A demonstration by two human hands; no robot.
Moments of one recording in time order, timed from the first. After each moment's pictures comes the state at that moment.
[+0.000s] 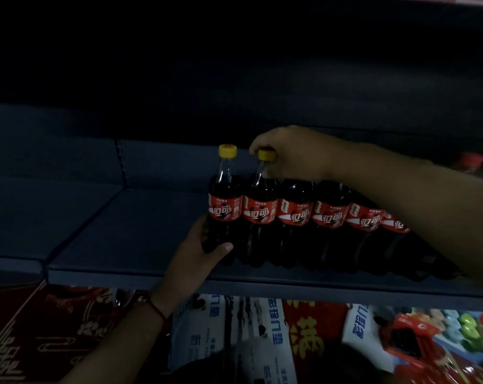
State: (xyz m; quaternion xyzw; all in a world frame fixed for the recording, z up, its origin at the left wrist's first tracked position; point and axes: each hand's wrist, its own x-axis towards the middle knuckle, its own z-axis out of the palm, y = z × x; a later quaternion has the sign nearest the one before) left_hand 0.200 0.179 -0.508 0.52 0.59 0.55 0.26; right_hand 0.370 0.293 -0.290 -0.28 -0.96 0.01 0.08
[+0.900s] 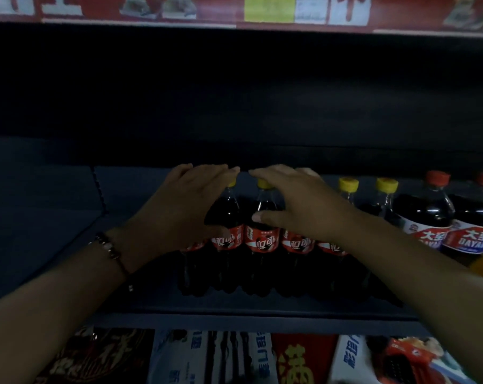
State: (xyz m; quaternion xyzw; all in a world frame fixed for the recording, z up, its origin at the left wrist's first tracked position) left_hand 0.208 0.234 -0.365 0.76 0.57 0.16 -0.27; right_hand 0.443 0.310 -0.331 -0.27 -0.94 0.00 0.21
